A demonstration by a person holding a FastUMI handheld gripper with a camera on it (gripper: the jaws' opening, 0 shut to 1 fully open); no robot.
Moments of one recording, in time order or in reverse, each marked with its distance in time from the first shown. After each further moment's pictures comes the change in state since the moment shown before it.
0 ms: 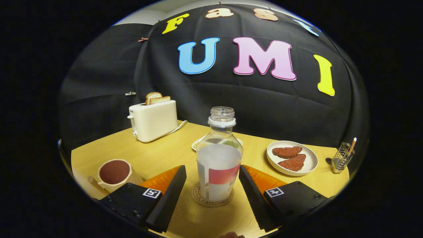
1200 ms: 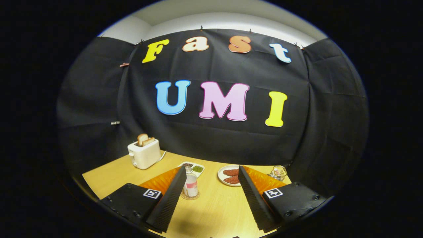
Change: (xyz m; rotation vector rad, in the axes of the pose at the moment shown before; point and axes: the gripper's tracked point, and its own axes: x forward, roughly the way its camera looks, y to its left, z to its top) arm -0.250 -0.049 0.183 0.054 -0.195 -0.305
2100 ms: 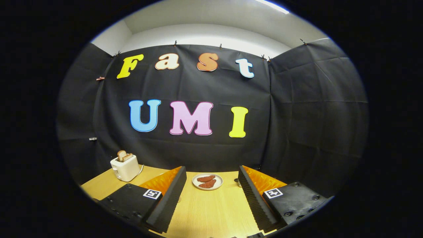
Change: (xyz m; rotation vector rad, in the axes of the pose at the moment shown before) arm -0.081 -0.038 0.039 -0.003 -0.101 -0.240
